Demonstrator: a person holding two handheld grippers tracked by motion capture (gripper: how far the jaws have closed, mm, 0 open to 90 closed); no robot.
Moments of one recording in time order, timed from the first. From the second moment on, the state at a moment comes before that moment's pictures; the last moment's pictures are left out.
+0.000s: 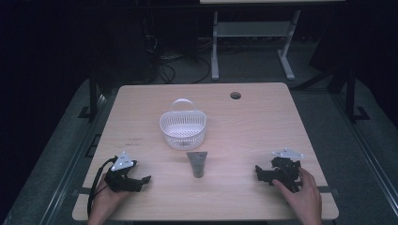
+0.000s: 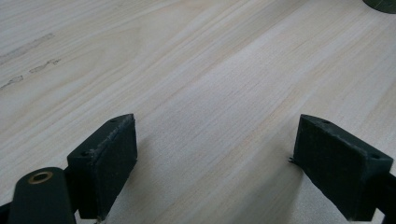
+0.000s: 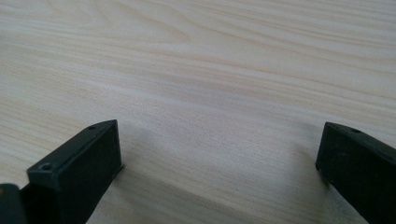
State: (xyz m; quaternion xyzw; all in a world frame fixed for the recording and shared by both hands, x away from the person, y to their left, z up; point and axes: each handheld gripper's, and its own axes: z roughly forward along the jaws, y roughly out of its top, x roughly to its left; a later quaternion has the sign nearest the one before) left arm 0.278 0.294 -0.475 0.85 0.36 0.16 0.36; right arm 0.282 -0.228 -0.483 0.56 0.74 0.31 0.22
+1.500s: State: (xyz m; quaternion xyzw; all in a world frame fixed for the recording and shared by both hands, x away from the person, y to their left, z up) left arm 0.275 0.259 -0.416 0.85 0.34 0.07 0.40; right arm 0.282 -0.227 -0.483 0.56 0.74 0.31 0.22
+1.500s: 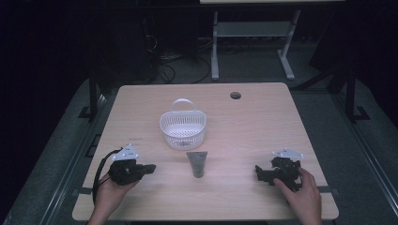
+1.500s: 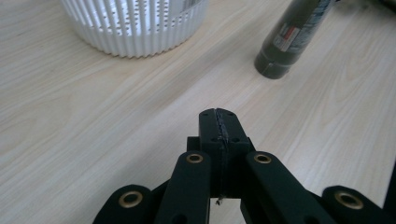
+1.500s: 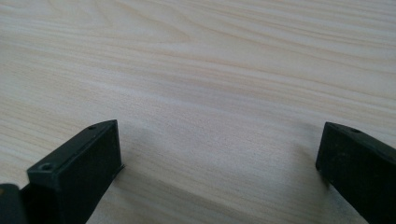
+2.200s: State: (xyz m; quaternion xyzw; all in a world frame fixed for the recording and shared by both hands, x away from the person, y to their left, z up) left arm 0.282 0.226 -0.388 0.85 0.30 0.05 0.42; right arm 0.282 -0.228 -0.483 0.56 0.74 0.31 0.22
